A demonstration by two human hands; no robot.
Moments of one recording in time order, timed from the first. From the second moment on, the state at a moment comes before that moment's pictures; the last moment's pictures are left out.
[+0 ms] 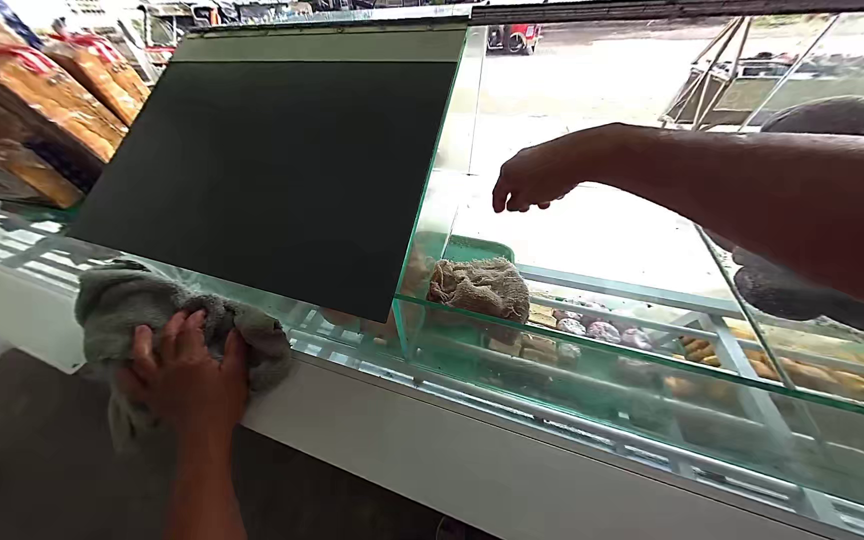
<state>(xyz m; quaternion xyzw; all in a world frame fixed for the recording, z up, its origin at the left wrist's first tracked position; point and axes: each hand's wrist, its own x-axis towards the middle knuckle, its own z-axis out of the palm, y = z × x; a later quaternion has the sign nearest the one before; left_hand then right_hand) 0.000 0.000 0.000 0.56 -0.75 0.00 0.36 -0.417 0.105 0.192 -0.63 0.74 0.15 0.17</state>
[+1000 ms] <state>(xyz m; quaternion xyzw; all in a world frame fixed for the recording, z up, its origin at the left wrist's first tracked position) -0.002 -0.005 0.000 0.56 -0.74 0.00 0.37 -0.413 0.077 0.186 -0.59 0.74 0.02 0.31</state>
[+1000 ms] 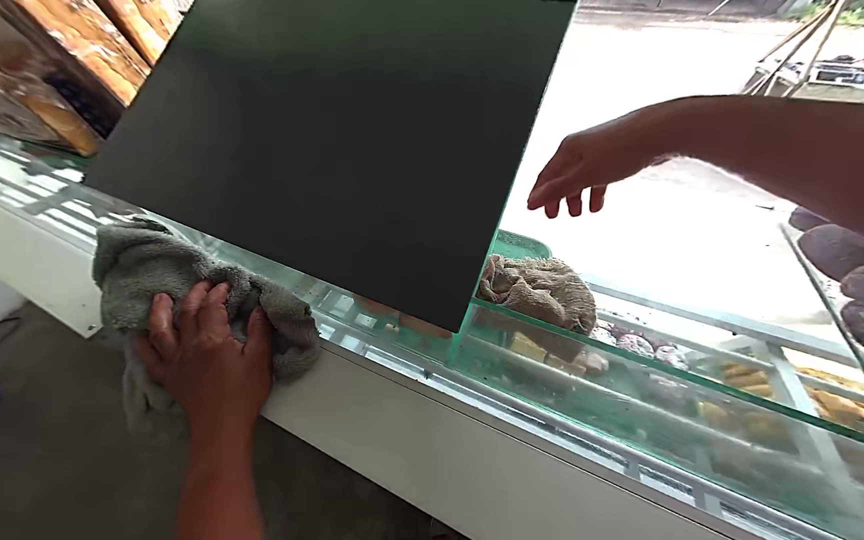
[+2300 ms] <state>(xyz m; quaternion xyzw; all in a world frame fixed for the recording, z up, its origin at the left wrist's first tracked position) -0.006 -0.001 0.000 0.57 -0.74 0.02 0.36 -0.414 0.058 0.093 -0.56 0.67 -0.47 0.14</state>
